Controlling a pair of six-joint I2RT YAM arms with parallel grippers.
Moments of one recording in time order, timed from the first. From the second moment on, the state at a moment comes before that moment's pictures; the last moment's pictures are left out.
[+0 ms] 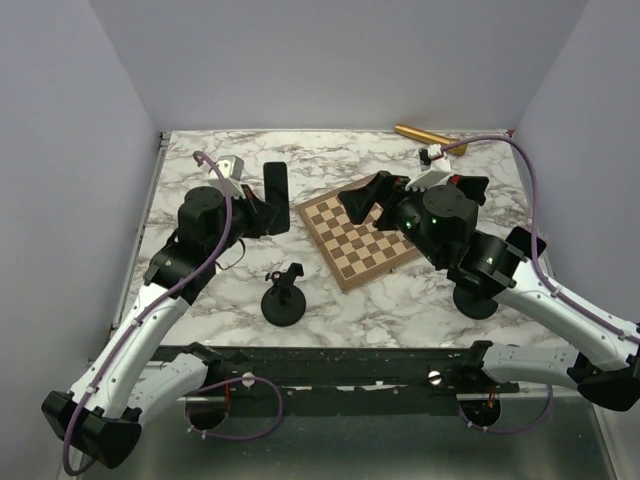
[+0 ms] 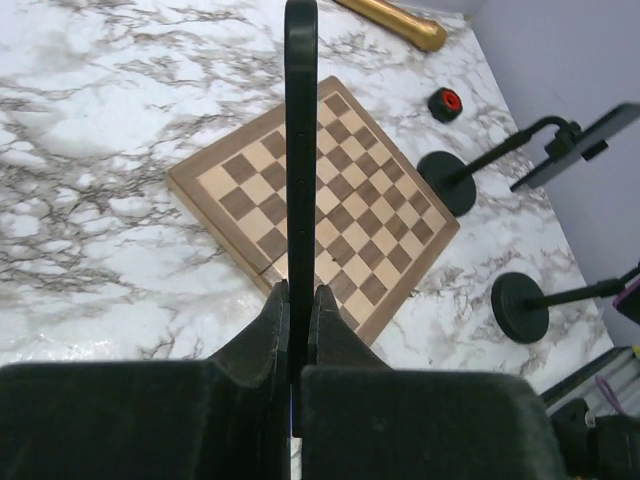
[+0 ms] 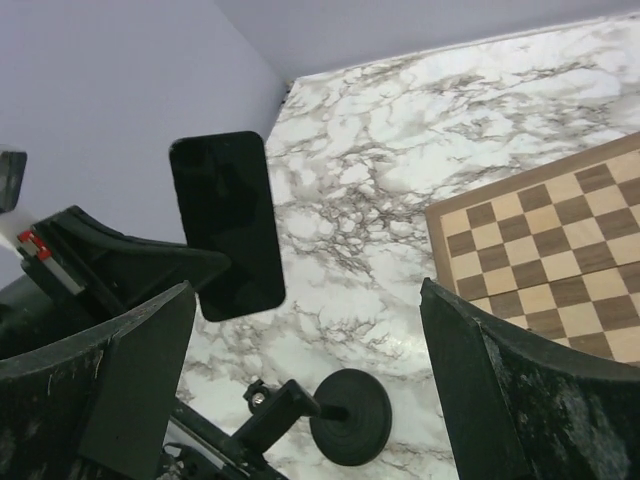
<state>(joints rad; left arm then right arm) -0.50 0.90 0.98 -0.34 0.06 -0.48 0.96 1.13 1.25 -0.26 0.41 0.62</state>
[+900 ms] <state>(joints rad) 0.05 1.89 1.48 -0.49 0.57 -0.43 0.96 1.11 1.20 -0.29 0.45 0.57</state>
